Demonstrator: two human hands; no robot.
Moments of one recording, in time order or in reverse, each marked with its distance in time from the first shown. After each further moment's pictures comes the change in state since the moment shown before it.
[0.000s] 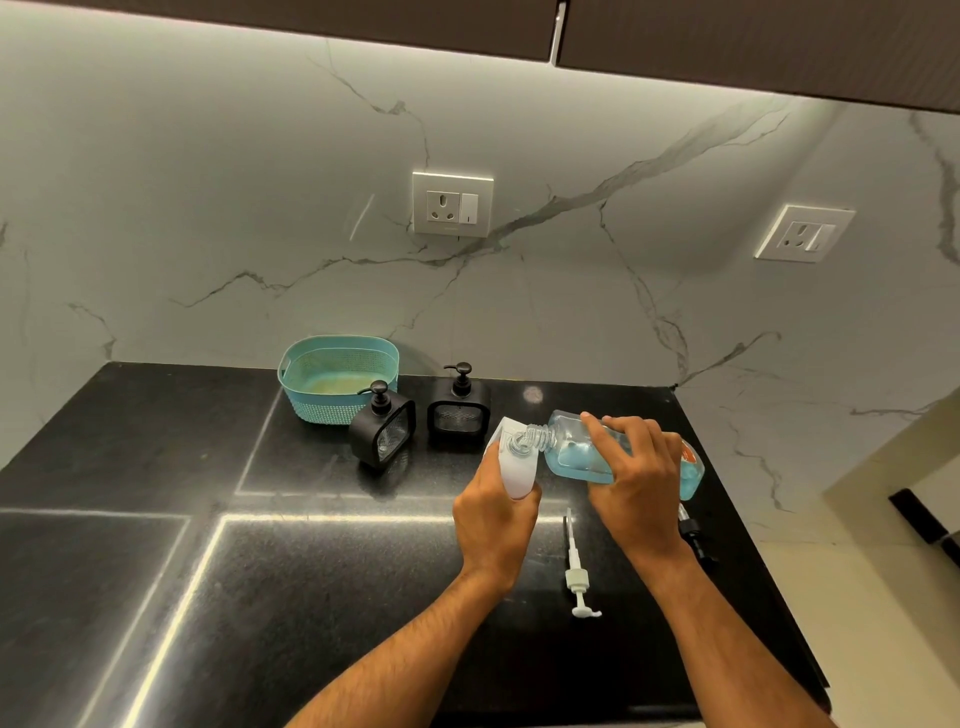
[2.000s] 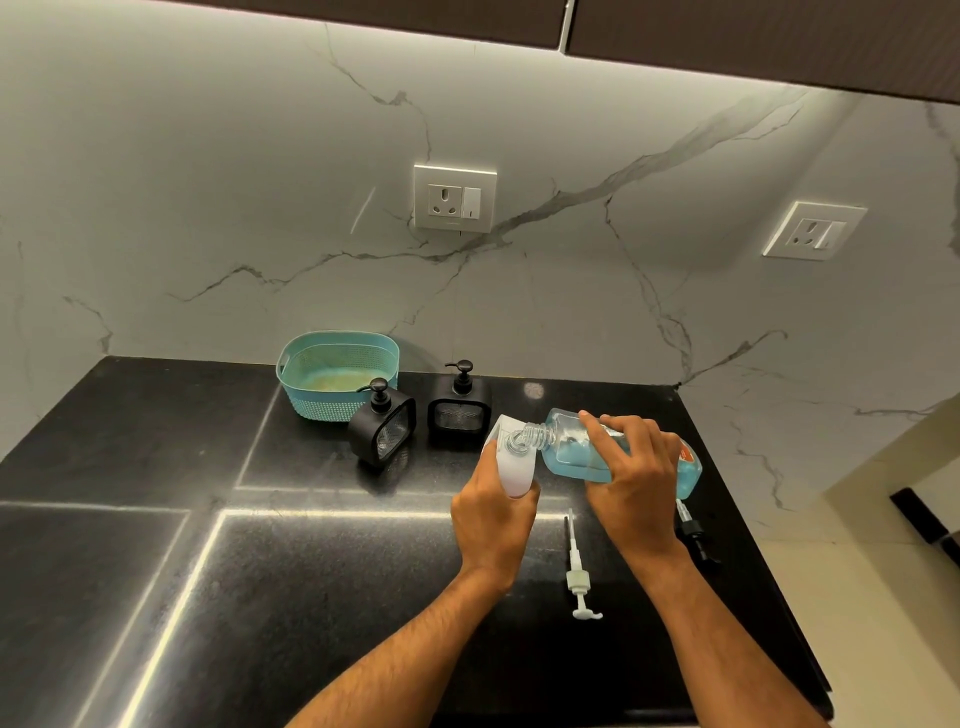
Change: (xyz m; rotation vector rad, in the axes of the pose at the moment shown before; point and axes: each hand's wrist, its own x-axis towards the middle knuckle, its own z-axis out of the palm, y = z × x) left_hand 0.005 -0.005 0.003 0.008 0.014 -0.030; right_hand 0.003 -0.003 0.008 0.011 -0.001 0.022
